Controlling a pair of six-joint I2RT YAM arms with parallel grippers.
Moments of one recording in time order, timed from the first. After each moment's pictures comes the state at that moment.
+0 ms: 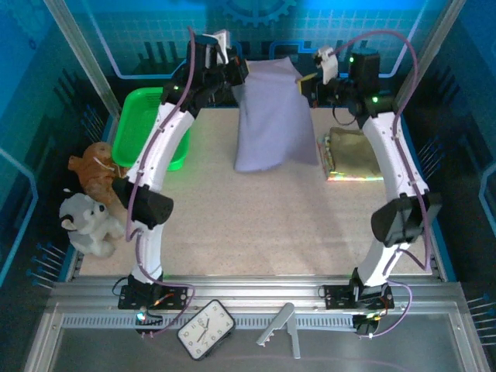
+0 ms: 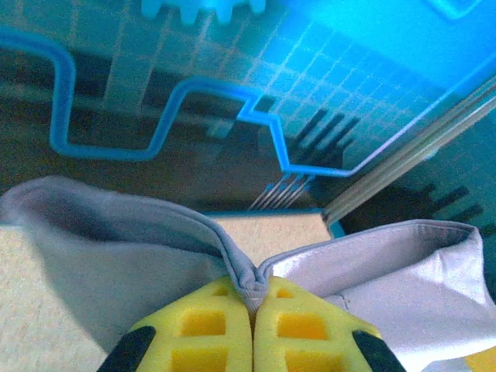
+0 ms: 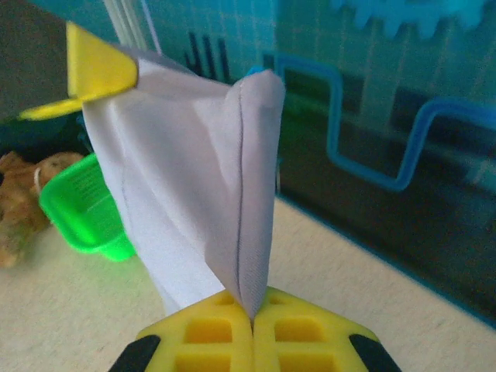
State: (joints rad) left arm -0.35 2.12 2.55 -0.70 0.14 -0.52; right arm 0.14 1.81 2.06 -0.64 -0.60 -0.15
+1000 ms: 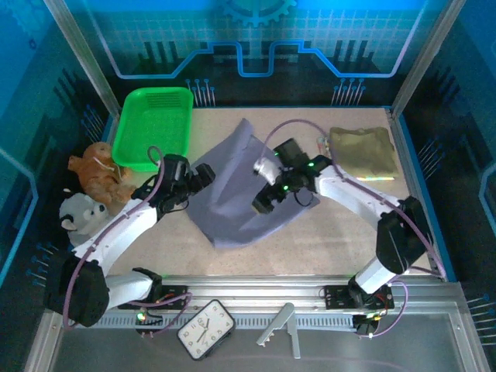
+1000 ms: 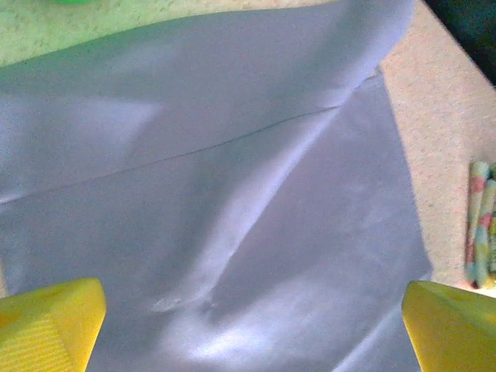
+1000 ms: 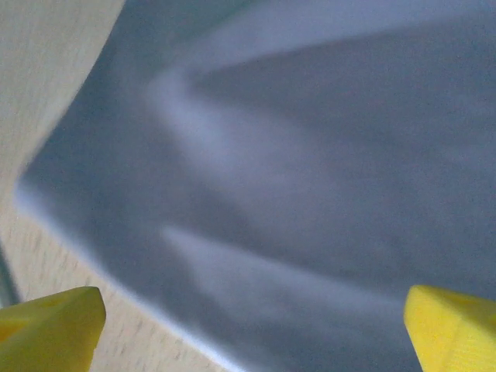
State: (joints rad) left arm -0.31 1.21 0.82 -0.38 -0.01 -0.89; right arm 0.56 1.58 1.21 -0.63 -0.35 -0.17
